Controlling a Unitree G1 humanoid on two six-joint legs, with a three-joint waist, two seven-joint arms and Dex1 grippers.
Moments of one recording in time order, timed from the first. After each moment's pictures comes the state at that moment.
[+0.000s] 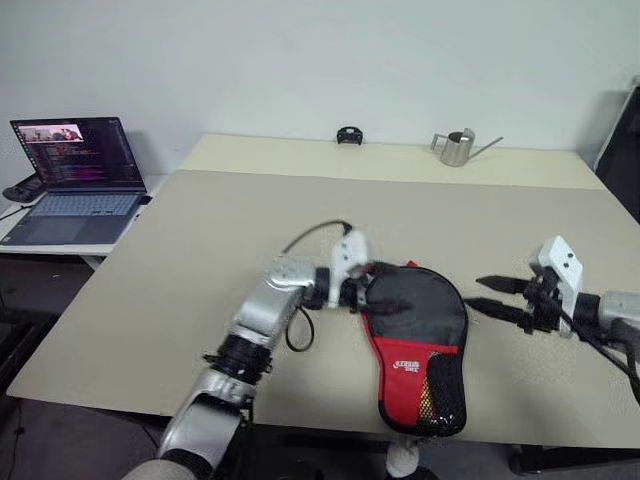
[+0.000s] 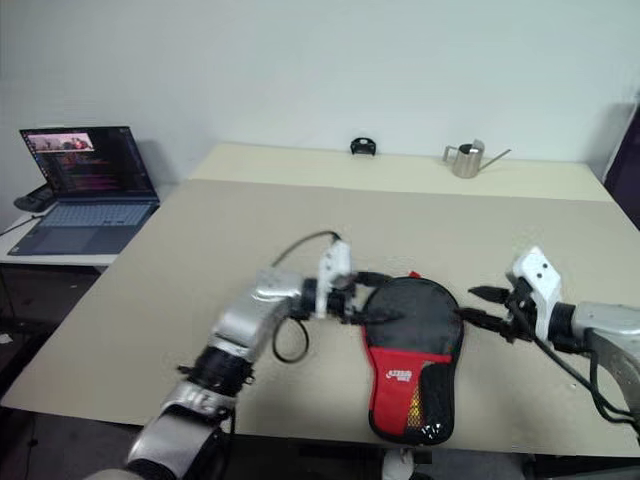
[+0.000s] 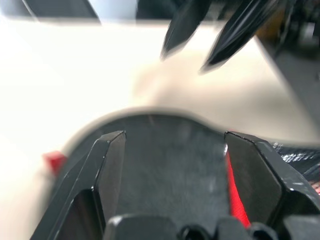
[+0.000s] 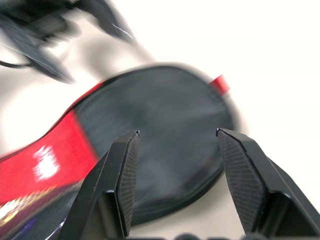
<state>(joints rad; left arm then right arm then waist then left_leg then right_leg) -0.70 0.28 -0.18 0.11 -0.22 0.34 -1.17 -0.24 -0.92 -0.19 -0.25 0.60 0.68 0.86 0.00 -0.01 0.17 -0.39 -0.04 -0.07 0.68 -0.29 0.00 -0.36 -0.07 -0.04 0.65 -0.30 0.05</state>
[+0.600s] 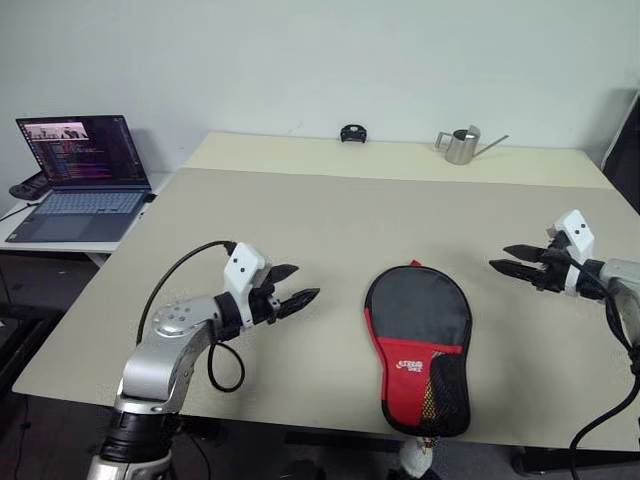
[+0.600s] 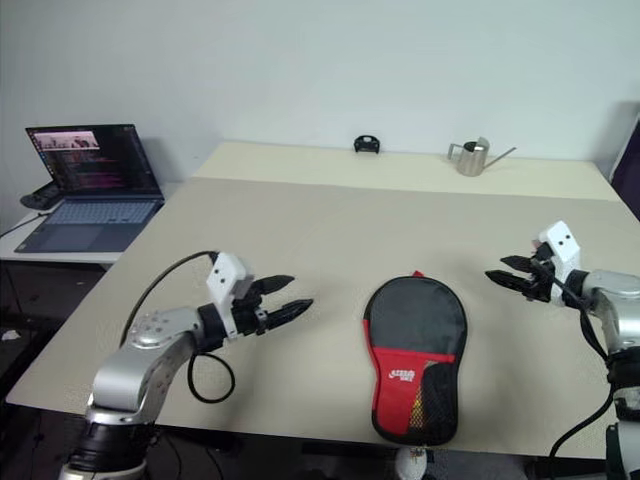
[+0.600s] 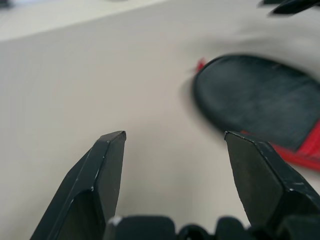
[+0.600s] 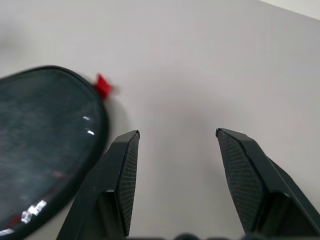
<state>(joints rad) -0.30 0.49 0.08 -0.24 -0.29 0.56 -0.79 -0.62 -0.87 -0.09 0.54 0.32 0.33 1.05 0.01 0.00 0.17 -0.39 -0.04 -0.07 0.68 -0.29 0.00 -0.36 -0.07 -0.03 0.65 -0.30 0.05</state>
